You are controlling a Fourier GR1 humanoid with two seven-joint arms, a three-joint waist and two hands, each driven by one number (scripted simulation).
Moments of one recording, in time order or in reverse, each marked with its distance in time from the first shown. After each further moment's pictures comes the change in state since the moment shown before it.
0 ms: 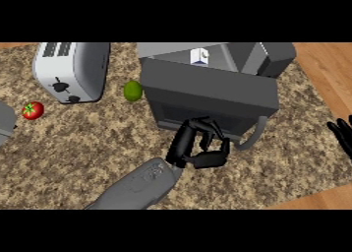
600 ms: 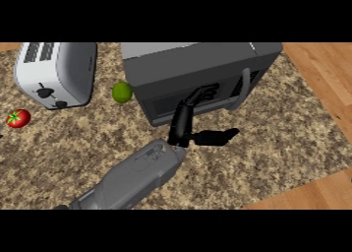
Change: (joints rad) left arm -0.131 -0.003 0.044 0.063 0.173 0.143 0.033; right arm -0.118 -0.134 -0.121 -0.064 0.078 -0.056 0.010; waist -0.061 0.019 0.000
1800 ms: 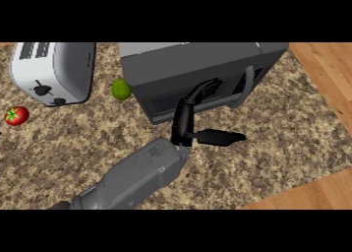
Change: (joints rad) left arm -0.034 0.000 -0.032 -0.008 0.196 0.034 -0.138; right arm -0.169 -0.086 -0.048 0.029 0.115 -0.081 0.011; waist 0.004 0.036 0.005
